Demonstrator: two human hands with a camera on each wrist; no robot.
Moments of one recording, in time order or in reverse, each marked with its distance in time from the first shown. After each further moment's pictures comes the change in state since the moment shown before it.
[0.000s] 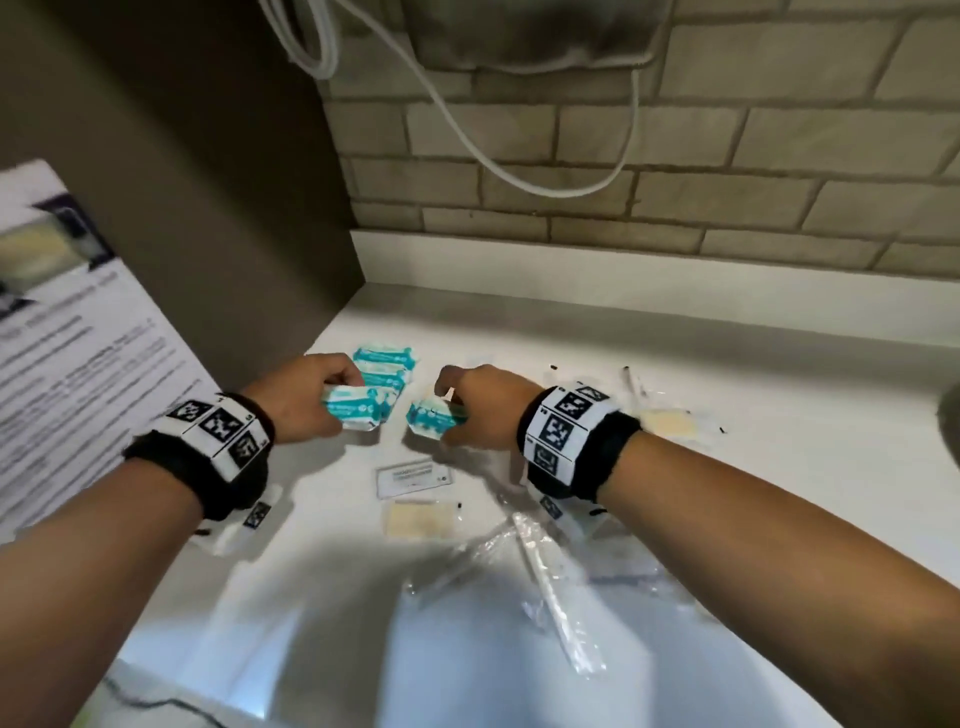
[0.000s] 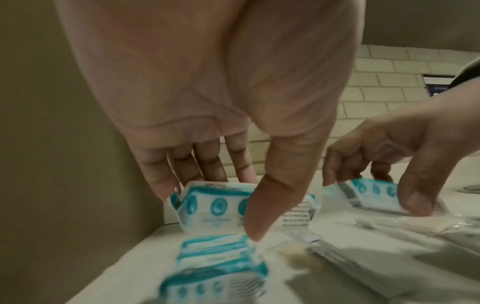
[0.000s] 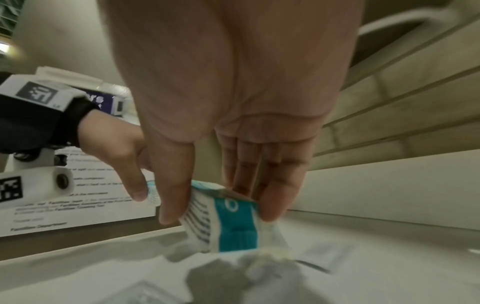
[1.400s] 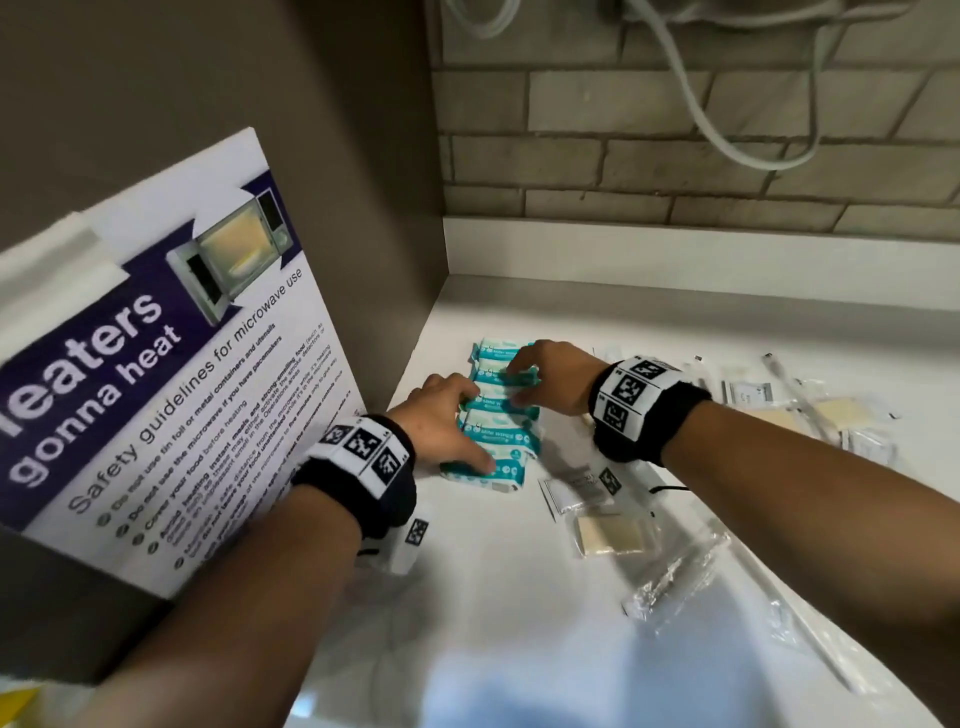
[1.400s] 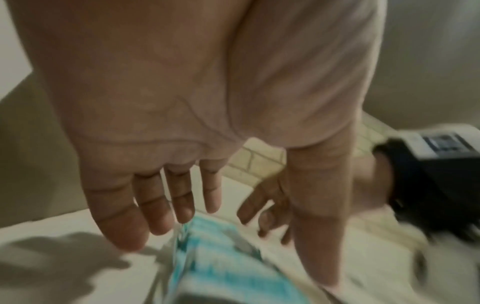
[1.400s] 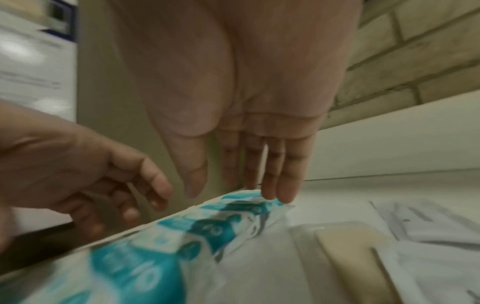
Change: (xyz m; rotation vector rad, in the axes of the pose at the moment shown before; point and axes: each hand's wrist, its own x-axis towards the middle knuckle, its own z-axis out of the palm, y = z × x) left_hand 0.031 -0.112 0.009 -0.196 -0.230 0.014; right_hand 0.134 -0.076 0.038 0.069 0.023 0.266
